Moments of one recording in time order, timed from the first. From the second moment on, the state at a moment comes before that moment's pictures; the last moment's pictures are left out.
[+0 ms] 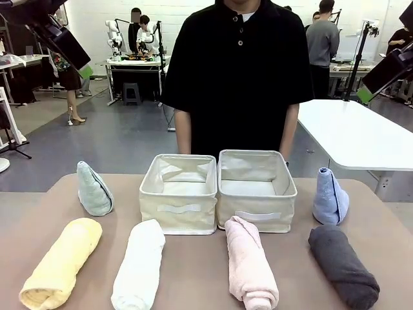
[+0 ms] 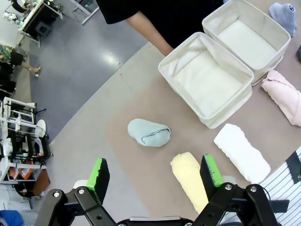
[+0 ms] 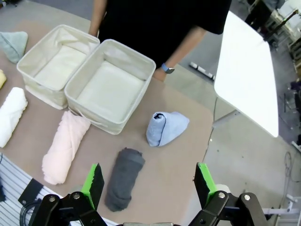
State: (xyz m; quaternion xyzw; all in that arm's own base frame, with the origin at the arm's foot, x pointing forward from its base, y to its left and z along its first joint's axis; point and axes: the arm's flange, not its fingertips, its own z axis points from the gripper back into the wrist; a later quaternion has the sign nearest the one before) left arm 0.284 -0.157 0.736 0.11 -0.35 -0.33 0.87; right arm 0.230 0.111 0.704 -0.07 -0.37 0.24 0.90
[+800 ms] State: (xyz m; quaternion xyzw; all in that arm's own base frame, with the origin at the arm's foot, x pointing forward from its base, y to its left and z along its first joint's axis) left arm 0.355 -0.015 0.681 -0.20 -0.28 -0.44 0.83; right arm 0.309 -0.049 0.636 0.26 -0.31 0.29 0.87
